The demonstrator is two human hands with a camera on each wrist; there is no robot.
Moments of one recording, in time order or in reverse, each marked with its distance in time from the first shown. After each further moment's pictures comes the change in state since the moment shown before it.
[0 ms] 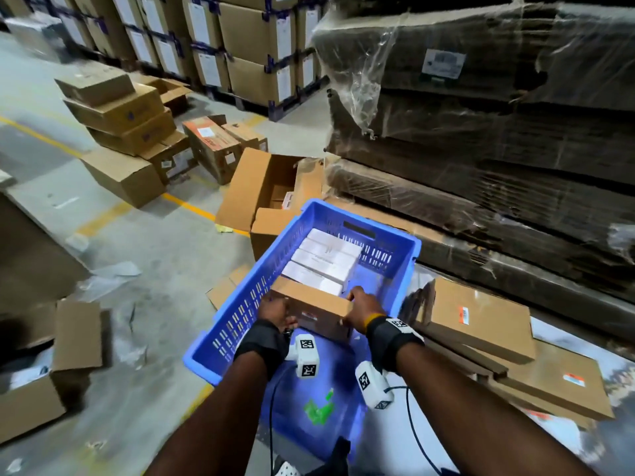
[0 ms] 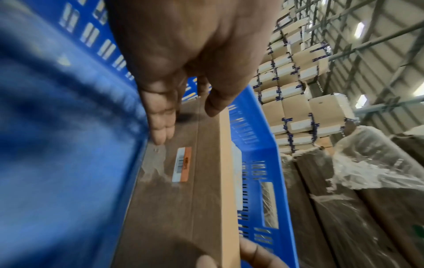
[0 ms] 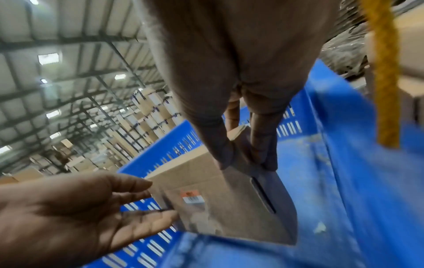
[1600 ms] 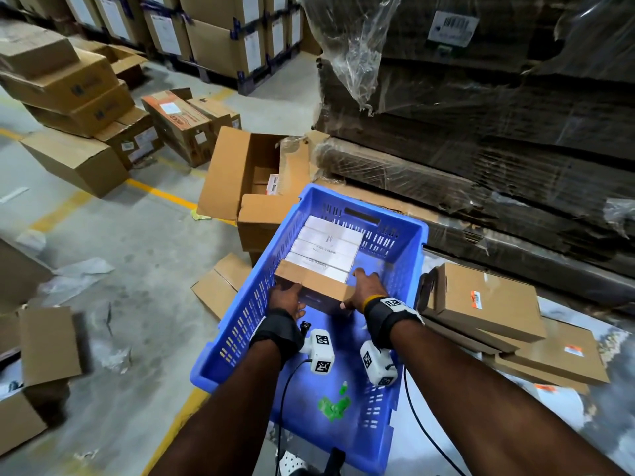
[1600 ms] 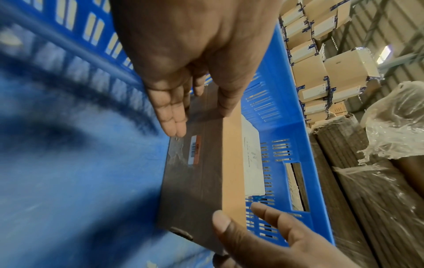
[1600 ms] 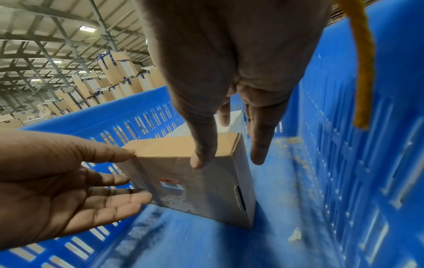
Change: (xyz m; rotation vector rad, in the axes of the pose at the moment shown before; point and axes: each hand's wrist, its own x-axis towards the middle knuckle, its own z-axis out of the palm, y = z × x) left_hand 0.048 0.000 0.009 -0.045 -0.062 -0.073; right_hand 0.035 -0.025 0.013 -0.154 0.035 0.155
